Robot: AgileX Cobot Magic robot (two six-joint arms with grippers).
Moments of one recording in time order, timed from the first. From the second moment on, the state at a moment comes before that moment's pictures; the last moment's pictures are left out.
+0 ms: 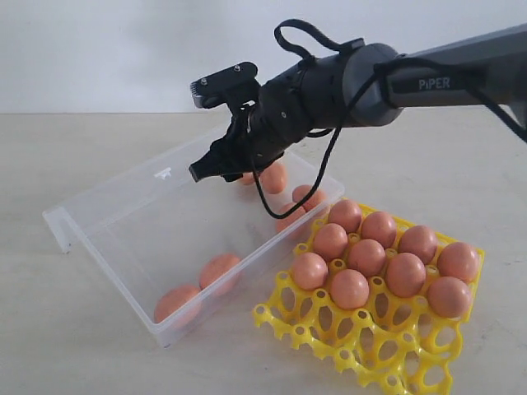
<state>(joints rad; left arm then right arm) 0.24 0.00 0.00 -0.13 0.06 0.14 0.51 2.14 -1.56 -0.15 0.34 0.13</state>
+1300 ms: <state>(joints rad) 0.24 0.00 0.00 -0.13 0.06 0.14 0.39 2.29 -1.57 -0.22 0.26 0.23</state>
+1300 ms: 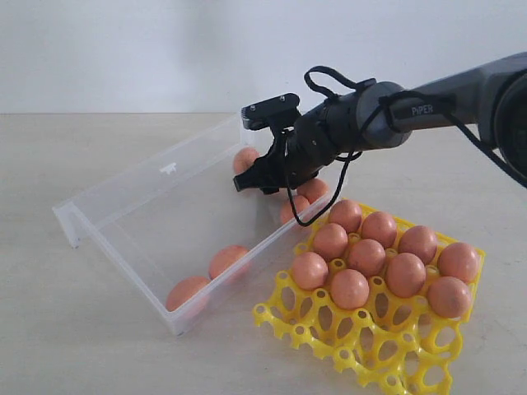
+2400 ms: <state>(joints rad) 0.24 0.00 0.00 -0.13 0.06 0.14 0.49 1.68 -0.80 -0.14 -0.53 0.12</state>
